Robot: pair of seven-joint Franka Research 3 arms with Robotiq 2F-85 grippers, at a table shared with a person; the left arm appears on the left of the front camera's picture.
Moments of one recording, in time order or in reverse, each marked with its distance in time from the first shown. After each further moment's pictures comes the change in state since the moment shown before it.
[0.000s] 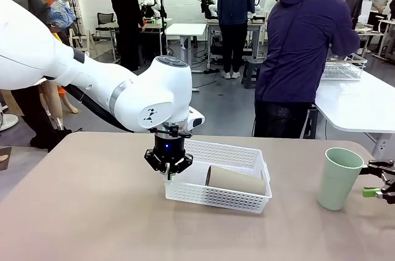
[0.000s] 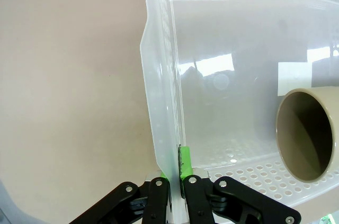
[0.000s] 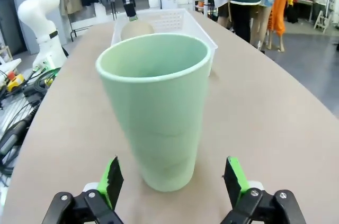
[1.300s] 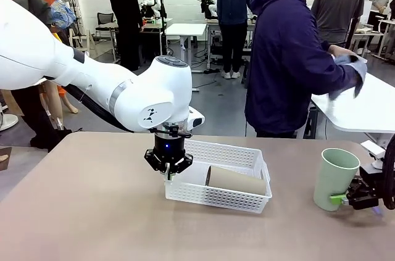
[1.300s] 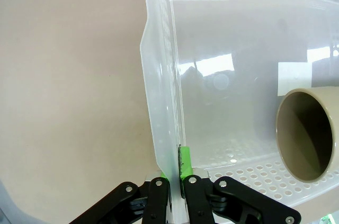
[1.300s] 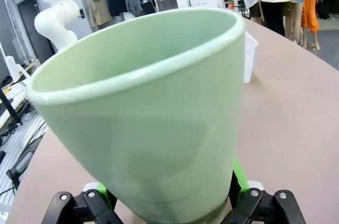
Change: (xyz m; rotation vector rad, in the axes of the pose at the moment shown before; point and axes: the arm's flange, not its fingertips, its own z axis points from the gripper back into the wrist) left arm 0.000 0.000 0.000 0.000 0.000 0.000; right arm -0.015 -0.002 -0.085 0.177 -0.032 -0.103
